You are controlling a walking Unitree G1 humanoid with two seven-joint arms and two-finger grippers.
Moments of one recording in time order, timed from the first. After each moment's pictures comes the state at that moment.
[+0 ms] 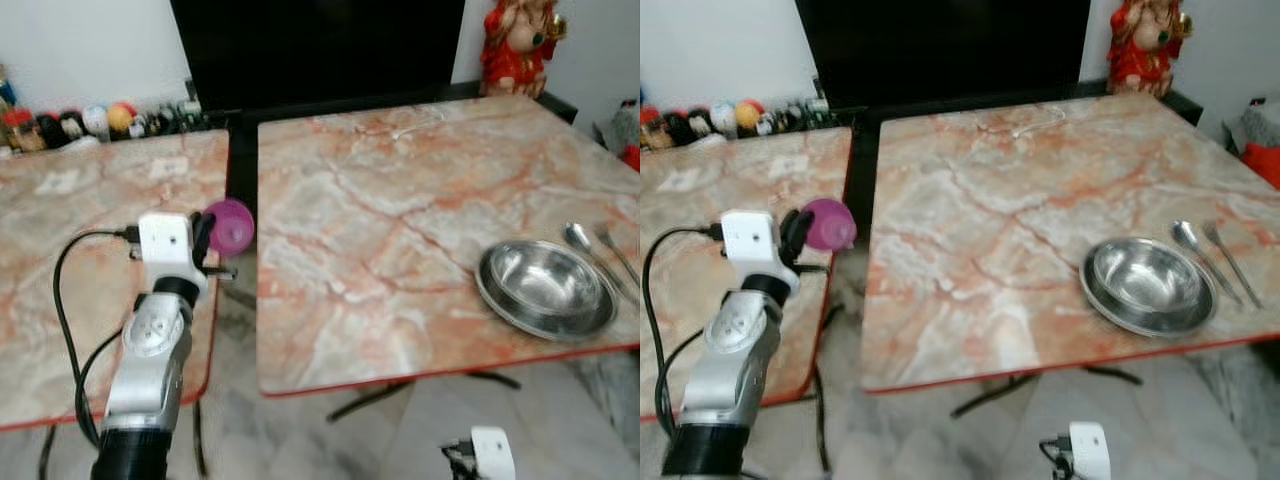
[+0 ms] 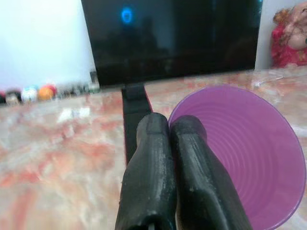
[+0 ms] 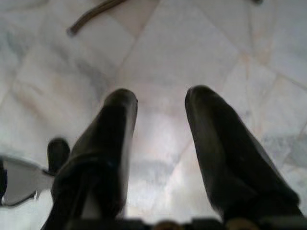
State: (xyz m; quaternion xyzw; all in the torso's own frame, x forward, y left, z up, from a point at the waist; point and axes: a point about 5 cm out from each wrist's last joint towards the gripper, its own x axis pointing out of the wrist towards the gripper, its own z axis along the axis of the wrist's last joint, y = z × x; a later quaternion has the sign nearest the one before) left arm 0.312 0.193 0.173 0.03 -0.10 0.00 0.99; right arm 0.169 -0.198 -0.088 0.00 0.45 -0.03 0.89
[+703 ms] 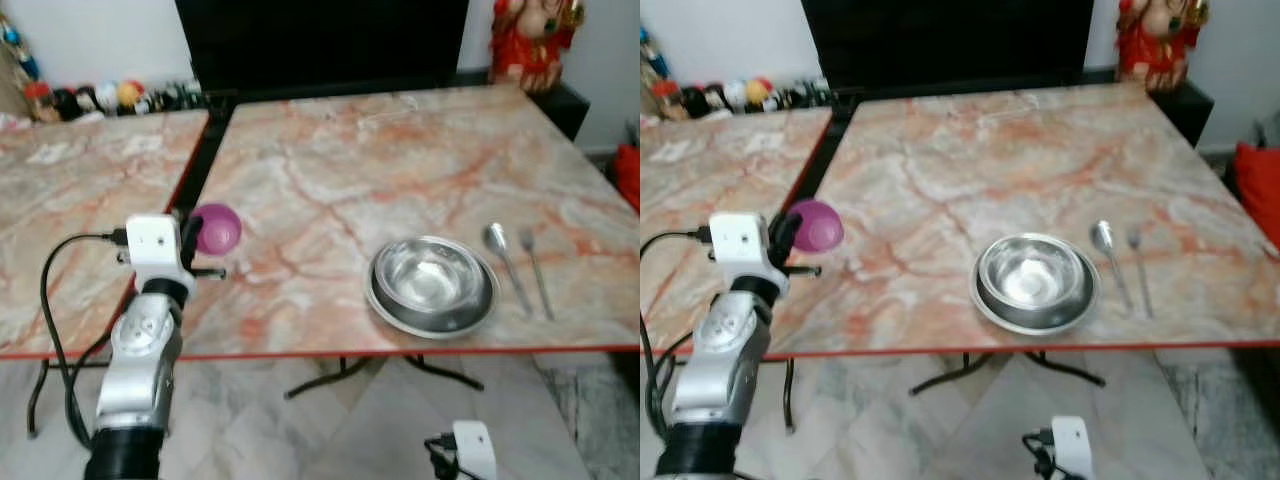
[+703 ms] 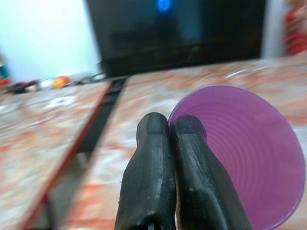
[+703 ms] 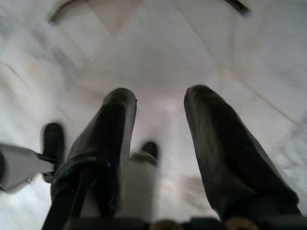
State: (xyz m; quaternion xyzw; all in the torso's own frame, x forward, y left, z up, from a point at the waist) left arm 0.315 0.185 0.171 0.02 -0.10 -0.01 0.99; right arm 0.165 -0.200 -0.089 0.00 0.45 -0.02 0.89
